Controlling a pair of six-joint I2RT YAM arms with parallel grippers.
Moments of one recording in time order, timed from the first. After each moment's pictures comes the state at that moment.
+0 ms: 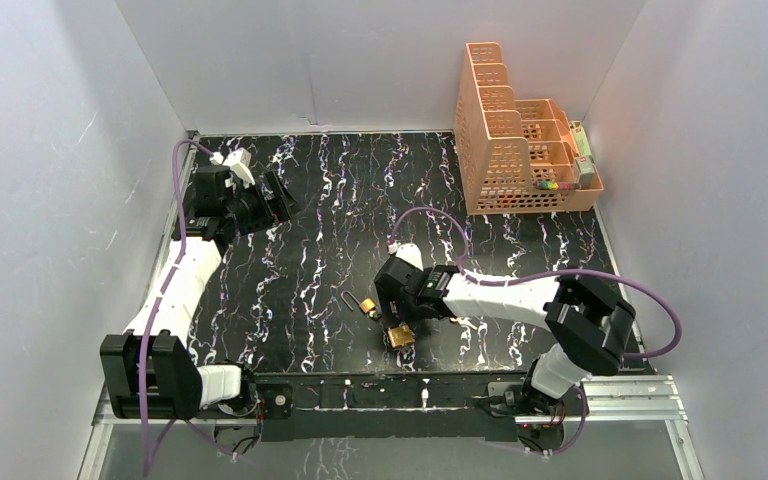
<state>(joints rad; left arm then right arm) -0.03 1.25 1.00 -0.40 0.35 -0.39 1.10 1.56 0.92 -0.51 0.30 0.72</state>
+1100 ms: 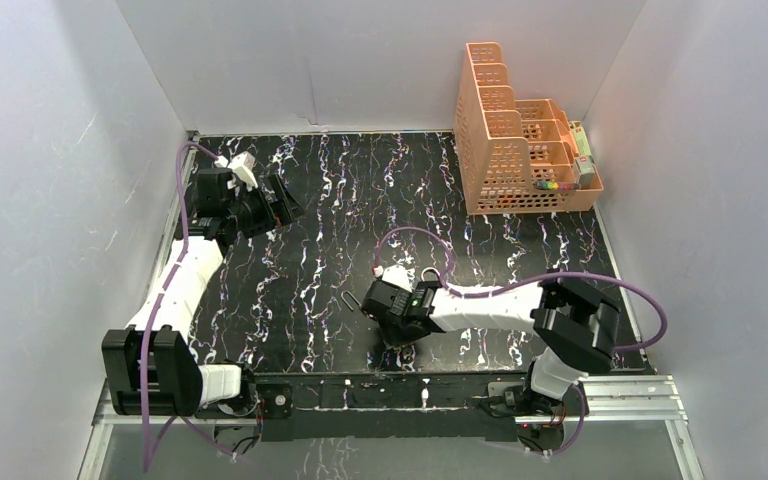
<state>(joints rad) -0.03 1.27 0.99 -0.39 0.40 -0.40 1.23 1.63 0.95 -0.59 0.26 0.80</state>
